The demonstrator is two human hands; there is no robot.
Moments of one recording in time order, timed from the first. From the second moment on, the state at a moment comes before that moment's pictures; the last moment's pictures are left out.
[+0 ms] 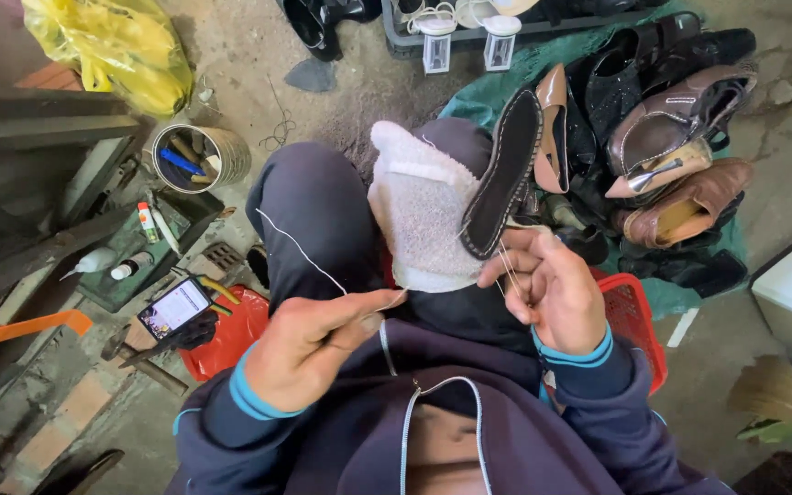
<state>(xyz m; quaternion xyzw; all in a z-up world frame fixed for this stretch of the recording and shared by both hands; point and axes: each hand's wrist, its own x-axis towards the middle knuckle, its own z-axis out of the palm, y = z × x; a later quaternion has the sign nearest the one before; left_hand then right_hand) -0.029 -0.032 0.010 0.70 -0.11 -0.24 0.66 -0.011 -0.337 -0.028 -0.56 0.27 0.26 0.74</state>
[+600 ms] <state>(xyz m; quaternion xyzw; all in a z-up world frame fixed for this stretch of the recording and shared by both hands) -0.041 -0.036 -0.020 0.73 0.11 -0.15 0.66 -0.037 -0.301 -0.059 -0.62 0.20 0.11 0.75</state>
